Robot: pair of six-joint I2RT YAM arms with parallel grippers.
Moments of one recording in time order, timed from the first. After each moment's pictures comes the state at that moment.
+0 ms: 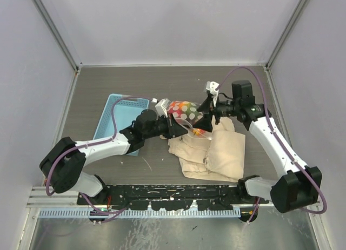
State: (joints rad) left arm -0.81 1.44 0.76 0.41 0.29 -0.82; right arm 0.21 1.19 1.07 -0.53 -1.00 -0.46
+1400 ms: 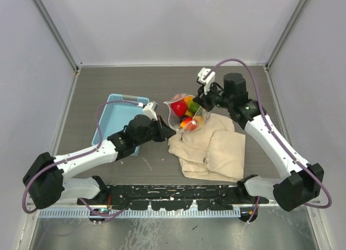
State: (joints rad) left arm -0.85 1.24 0.68 0.19 0.04 -0.85; right arm 0.42 1.23 1.15 -0.36 -0.45 -0.33
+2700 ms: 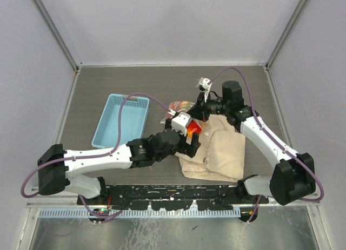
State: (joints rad) left arm -1.24 1.35 0.98 -0.03 -0.39 -0.46; right arm 0.34 1.28 0.96 -0.13 -0.89 -0.11
